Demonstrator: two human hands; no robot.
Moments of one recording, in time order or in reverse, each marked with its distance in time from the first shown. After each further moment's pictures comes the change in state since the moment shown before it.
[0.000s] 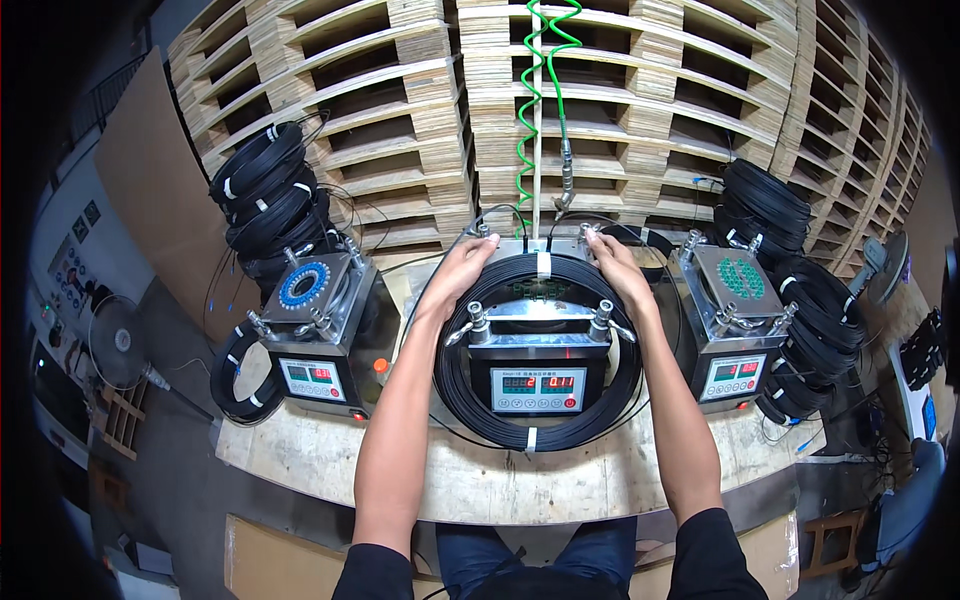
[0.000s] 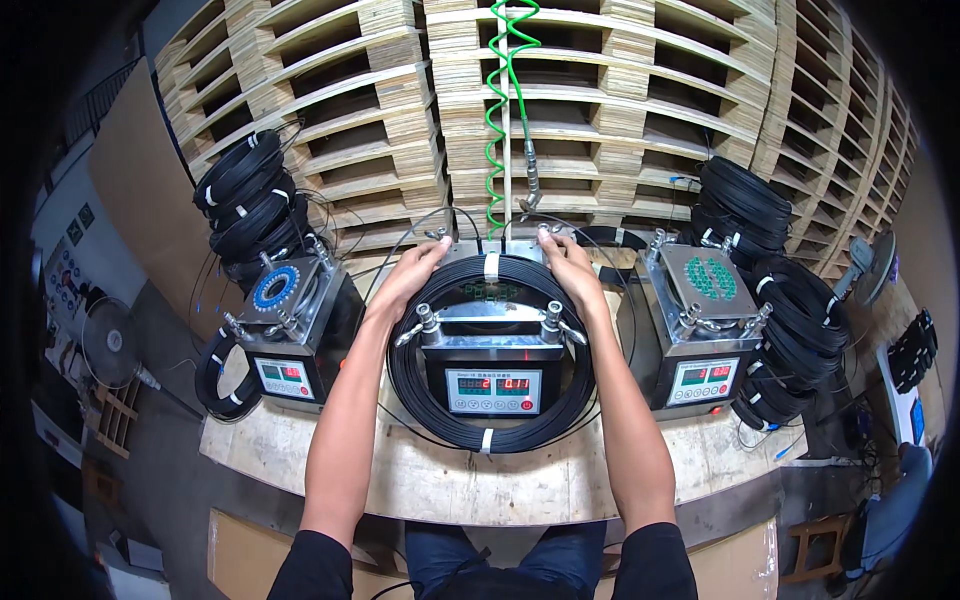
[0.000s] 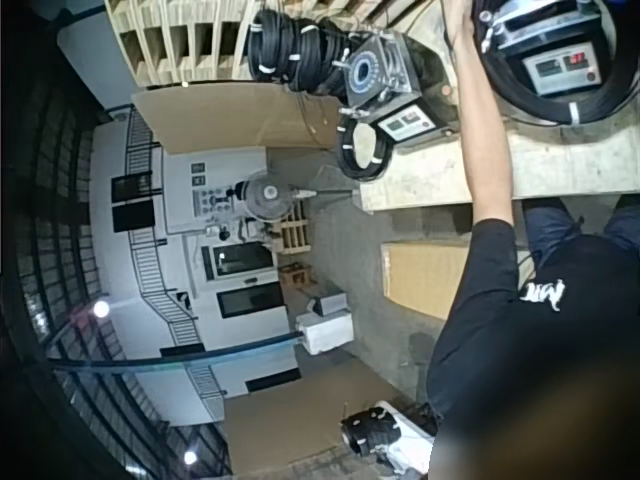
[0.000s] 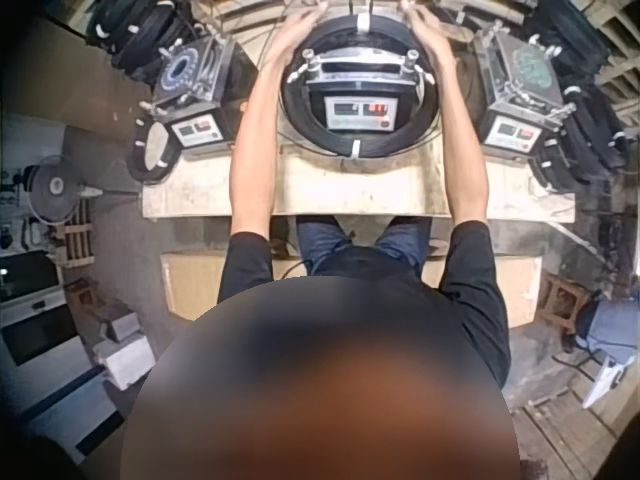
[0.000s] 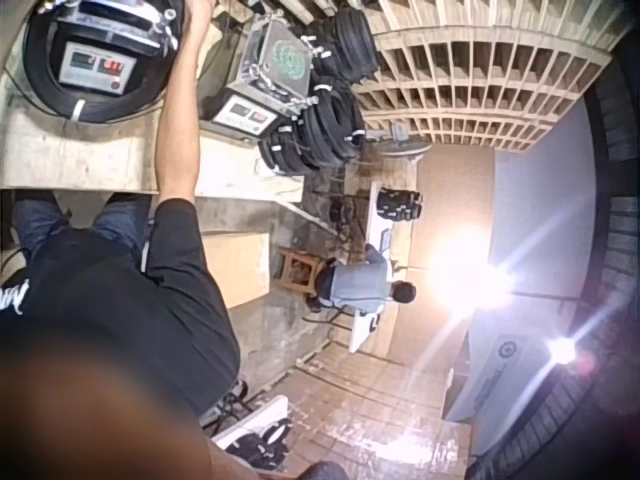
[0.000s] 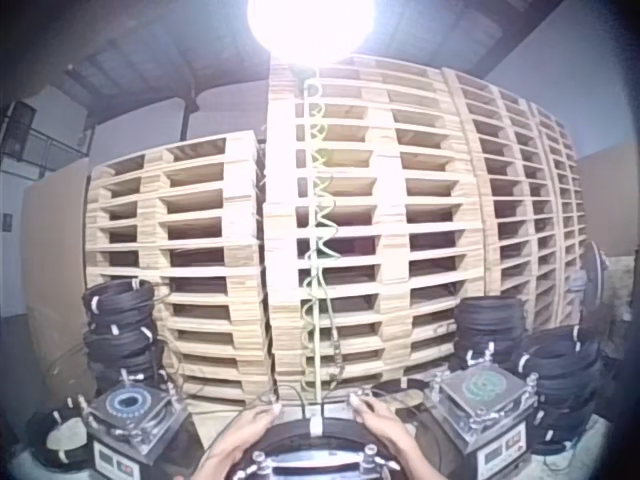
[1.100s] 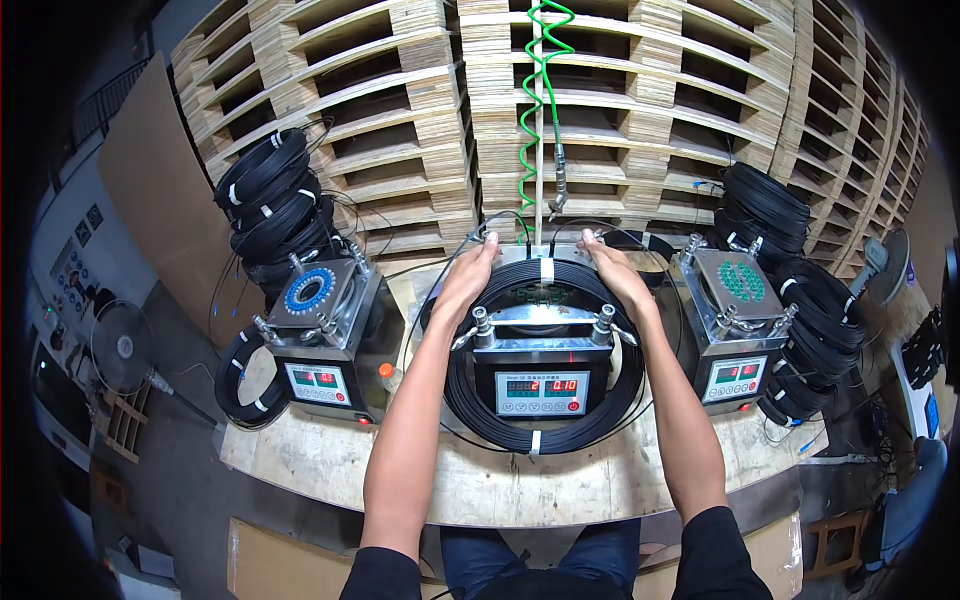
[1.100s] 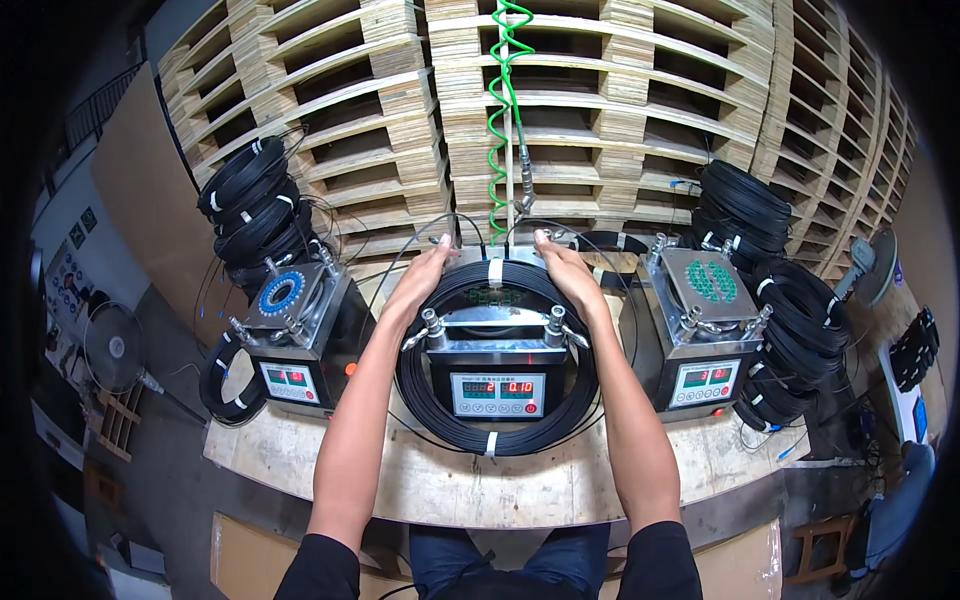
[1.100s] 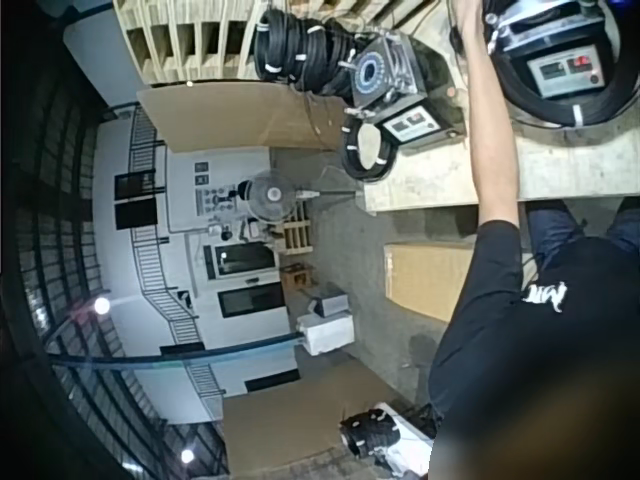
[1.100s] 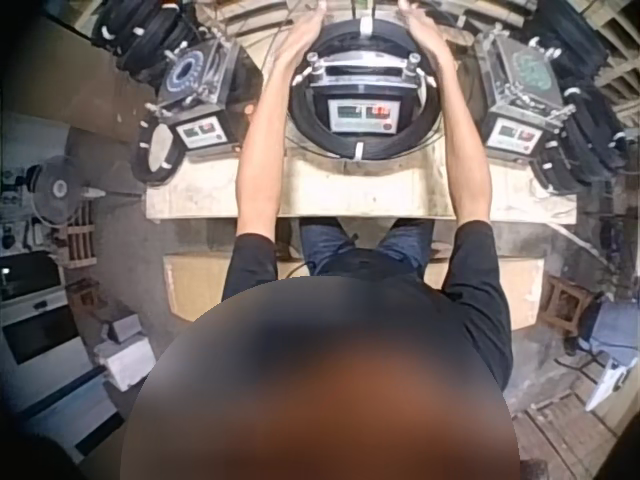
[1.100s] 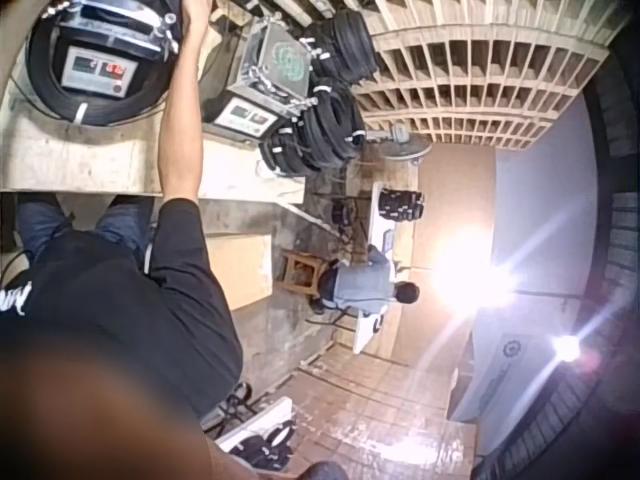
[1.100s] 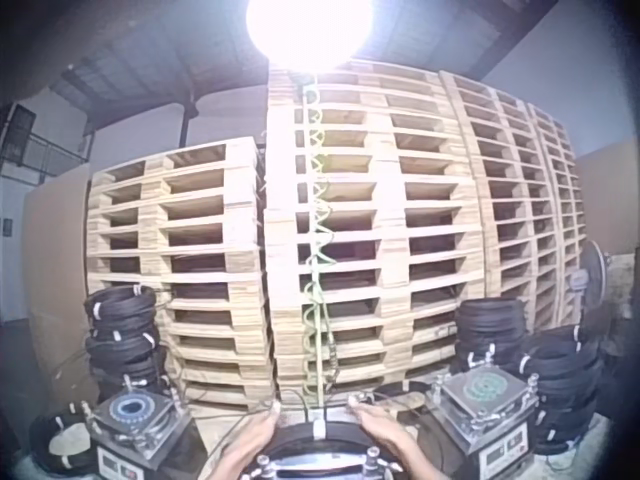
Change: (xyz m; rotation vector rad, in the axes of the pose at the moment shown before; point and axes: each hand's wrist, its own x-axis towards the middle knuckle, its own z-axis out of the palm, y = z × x) left_hand 0.000 0.007 0.006 0.174 0.026 -0.015; right_hand -0.011 -0.022 0.000 -0.169 -0.110 0.009
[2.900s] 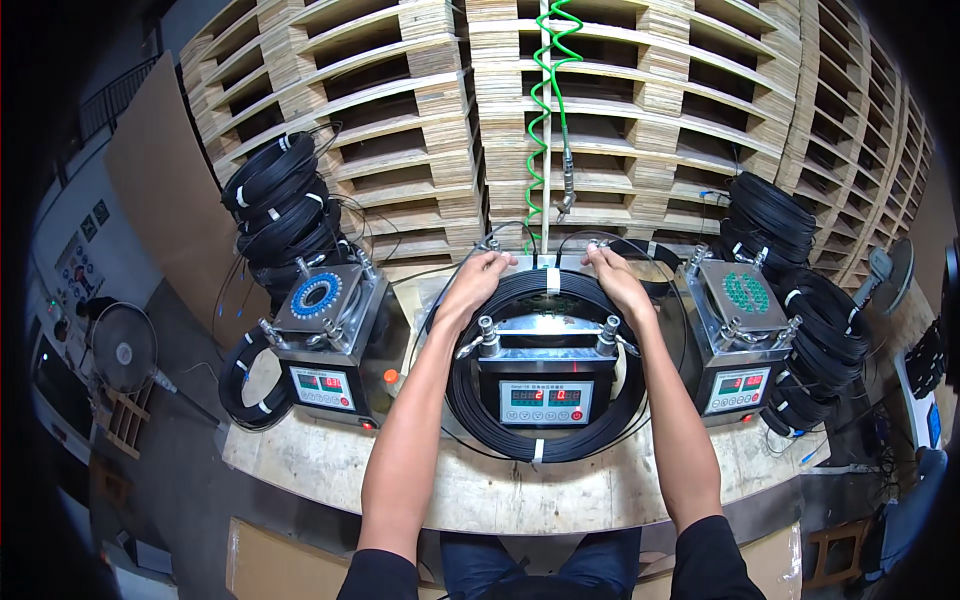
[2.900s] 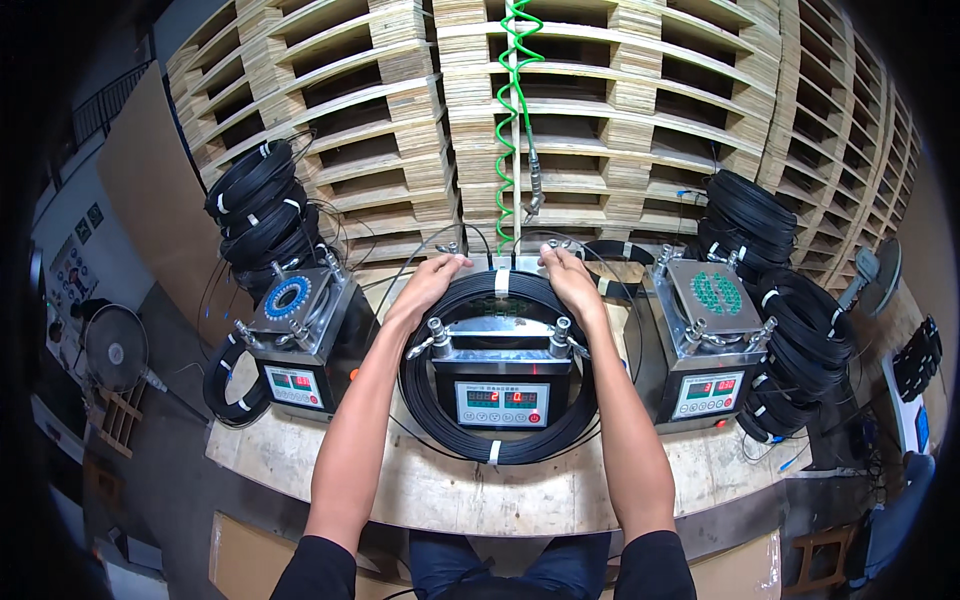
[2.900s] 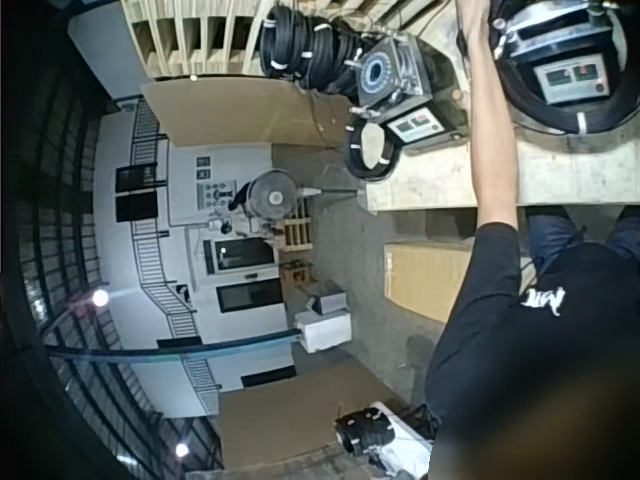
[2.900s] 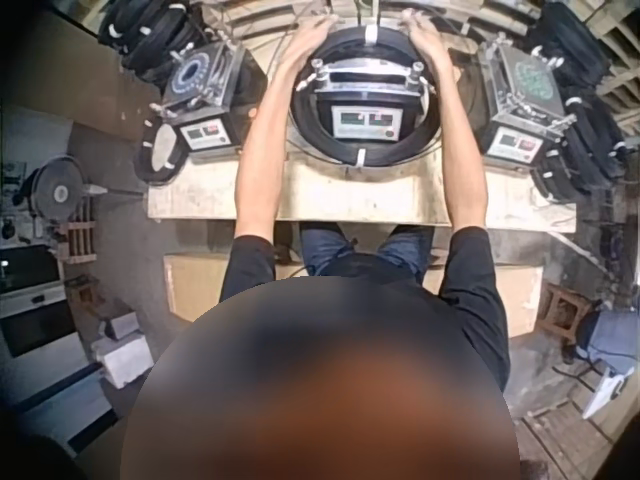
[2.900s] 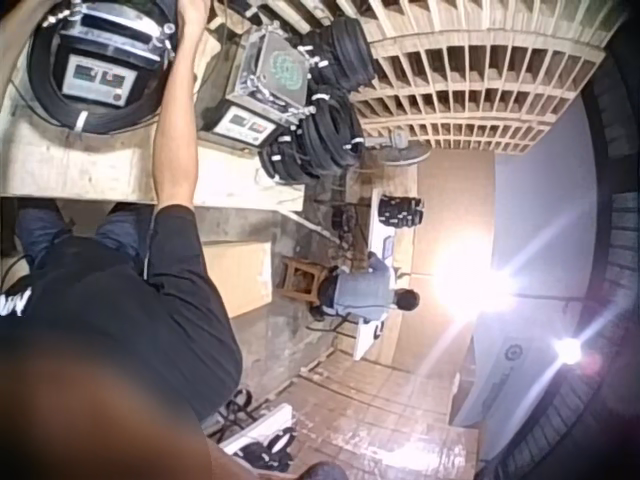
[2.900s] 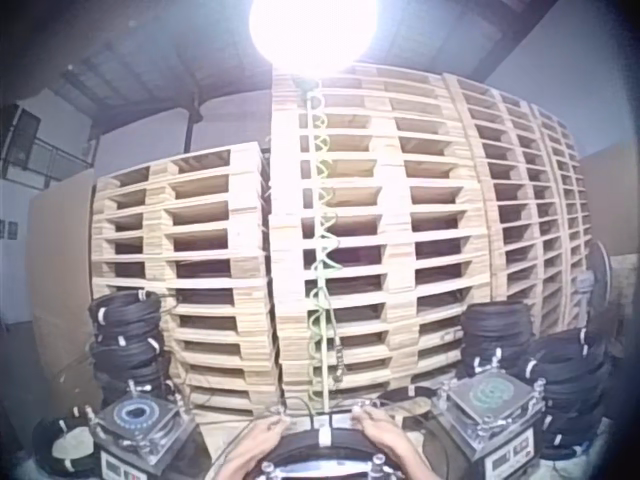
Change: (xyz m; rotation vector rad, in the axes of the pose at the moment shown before) left_hand 0.004 -0.005 0.000 -0.057 -0.040 0.121; right_hand 0.016 0.014 0.009 -0.001 0.087 -0.093
